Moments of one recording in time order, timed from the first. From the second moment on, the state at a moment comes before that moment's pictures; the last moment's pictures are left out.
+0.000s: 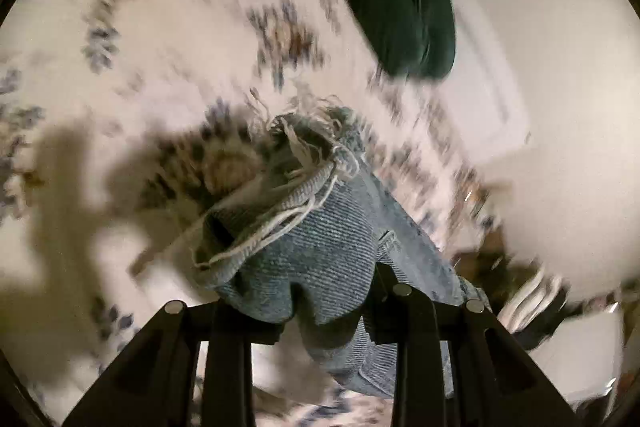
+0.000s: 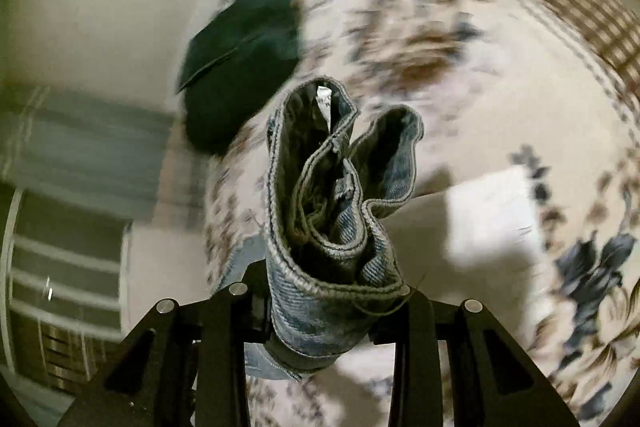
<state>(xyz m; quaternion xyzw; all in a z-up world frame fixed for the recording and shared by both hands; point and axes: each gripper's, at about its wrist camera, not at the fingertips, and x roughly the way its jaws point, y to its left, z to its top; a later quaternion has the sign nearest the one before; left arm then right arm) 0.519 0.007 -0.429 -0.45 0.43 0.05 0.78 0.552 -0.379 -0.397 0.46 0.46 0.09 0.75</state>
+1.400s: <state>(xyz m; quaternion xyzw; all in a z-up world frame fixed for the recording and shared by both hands) 0.474 -0.060 -0.408 -0.02 0.51 0.01 0.86 0.447 -0.326 -0.412 0.08 0.54 -0.14 0.83</state>
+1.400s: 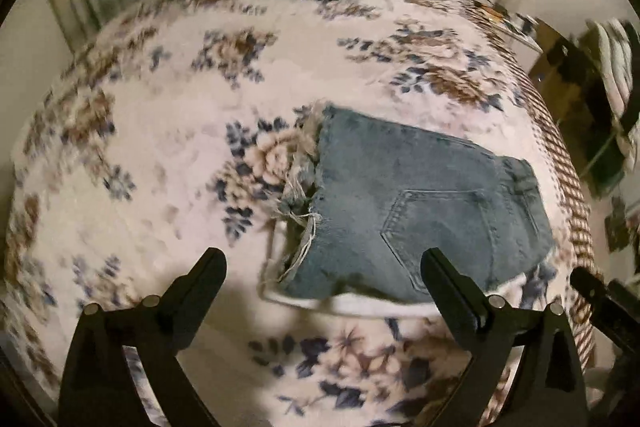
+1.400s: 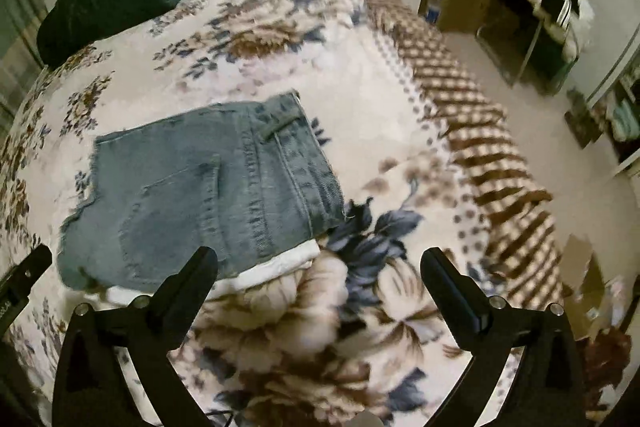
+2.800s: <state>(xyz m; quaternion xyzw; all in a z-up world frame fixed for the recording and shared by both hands) 0.166 -0.043 -0.061 0.00 0.38 0.00 0.92 0.068 -0.226 0.038 0.03 0.35 -0.09 0.93</state>
